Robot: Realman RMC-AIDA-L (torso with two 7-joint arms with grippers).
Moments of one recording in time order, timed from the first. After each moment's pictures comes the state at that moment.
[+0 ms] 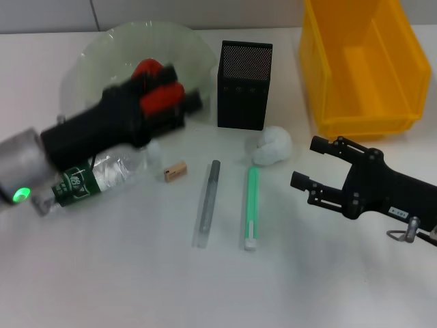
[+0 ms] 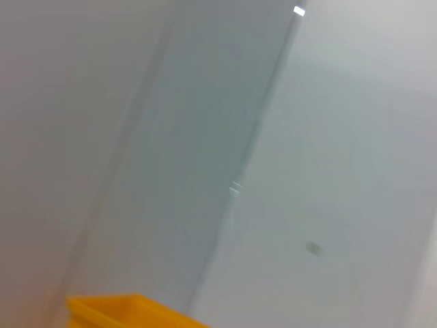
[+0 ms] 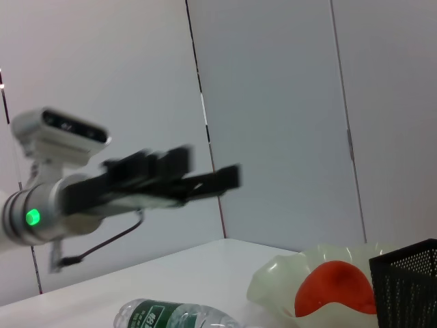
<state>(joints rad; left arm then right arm) -0.43 -1.98 1.43 0.35 0.93 1.55 -1.11 0.41 2.08 -0.59 -0.26 -1.80 -1.59 0.82</state>
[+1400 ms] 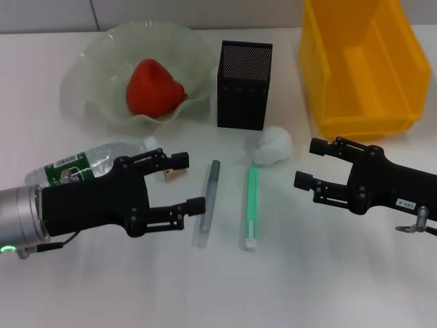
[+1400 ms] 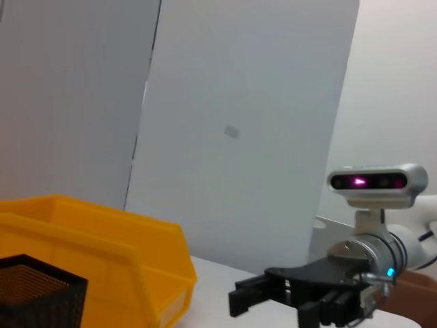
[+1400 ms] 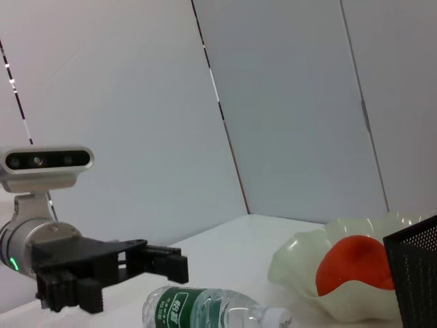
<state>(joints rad) -0.42 -1.95 1.39 0.35 1.22 1.60 -1.00 0.44 2.07 -0.59 -0.36 -1.89 -1.61 1.02</state>
